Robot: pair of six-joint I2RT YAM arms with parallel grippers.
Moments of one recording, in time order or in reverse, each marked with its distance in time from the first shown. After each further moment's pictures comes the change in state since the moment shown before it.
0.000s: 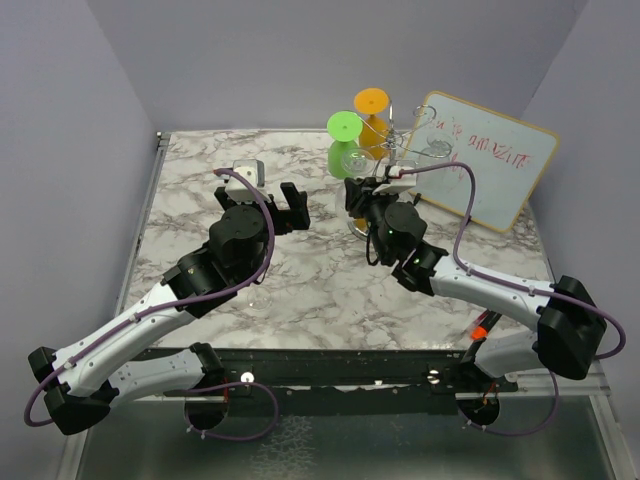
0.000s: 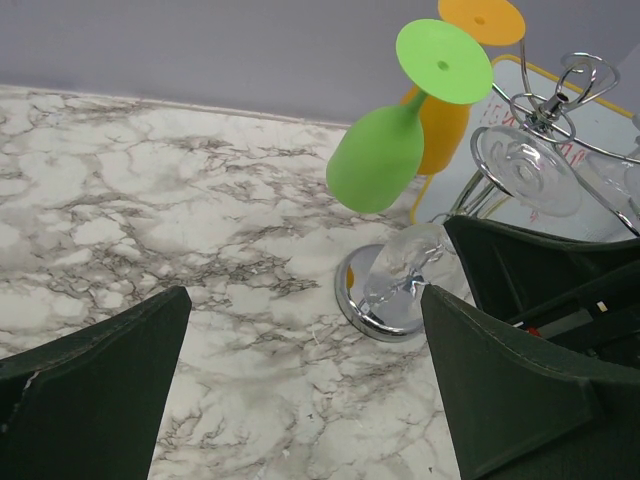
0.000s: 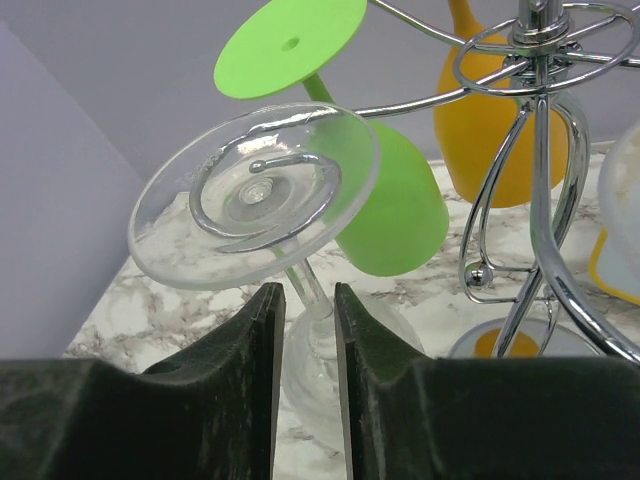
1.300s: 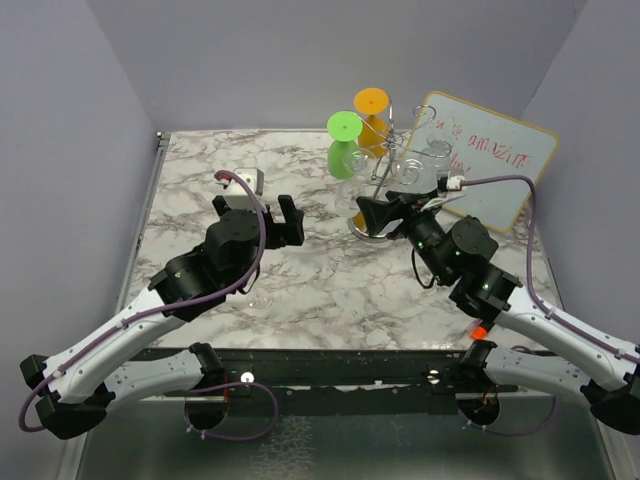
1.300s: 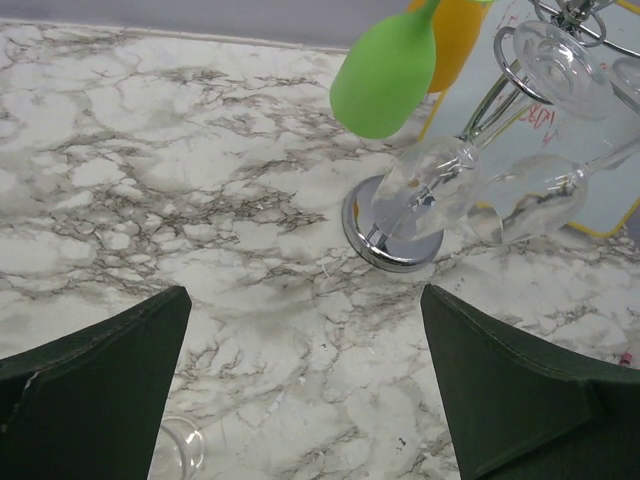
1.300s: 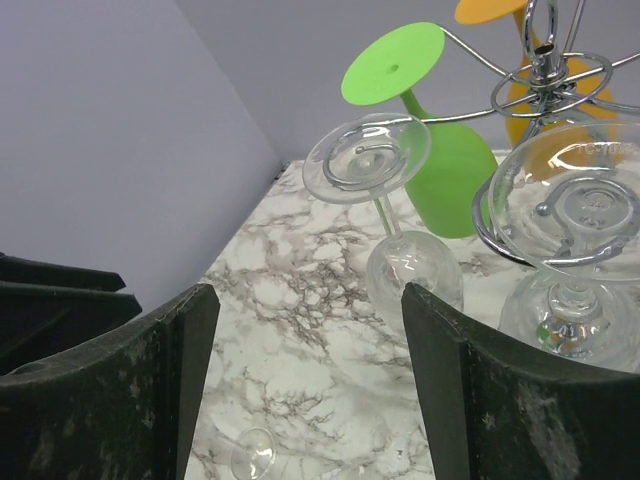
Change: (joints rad) left arm 0.000 -0.026 0.021 -0.193 0.079 -0.062; right arm 0.000 -0.430 -0.060 -0.344 -0.254 0.095
